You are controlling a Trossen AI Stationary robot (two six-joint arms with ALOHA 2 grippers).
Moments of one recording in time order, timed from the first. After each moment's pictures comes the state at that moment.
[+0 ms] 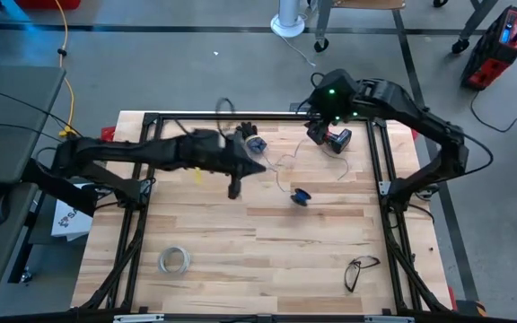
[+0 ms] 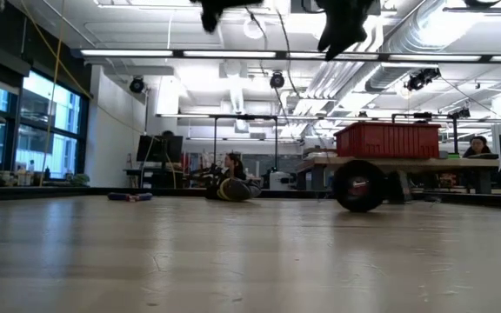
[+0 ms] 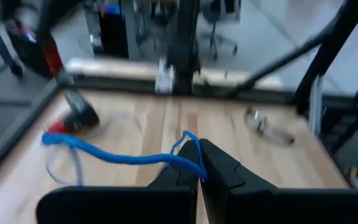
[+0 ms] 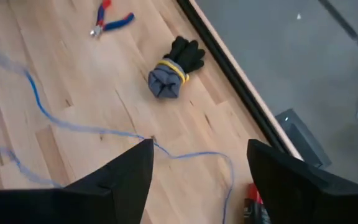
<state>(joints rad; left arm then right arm) 0.05 1.35 1.17 -0.11 0.03 -0.06 -0.44 1.47 1.71 -1.13 0.07 -0.02</state>
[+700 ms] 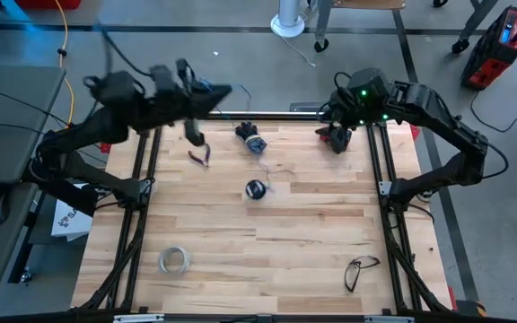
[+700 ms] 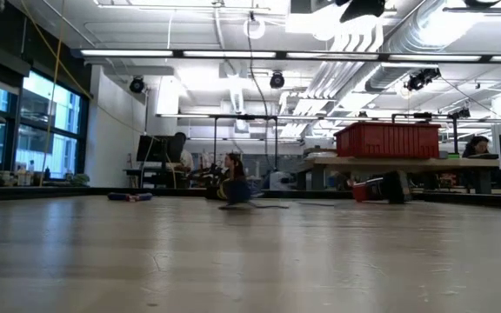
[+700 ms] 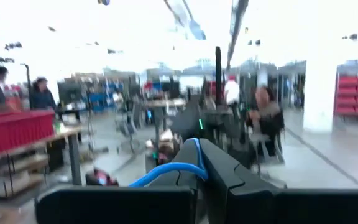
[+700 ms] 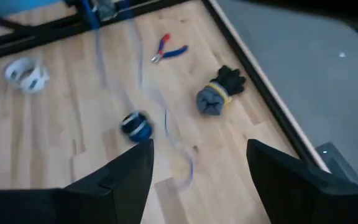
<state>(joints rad) 0.09 1.26 1.68 -0.12 -0.14 0.06 -0.40 1.32 1.71 -1.16 -0.09 -0.02</state>
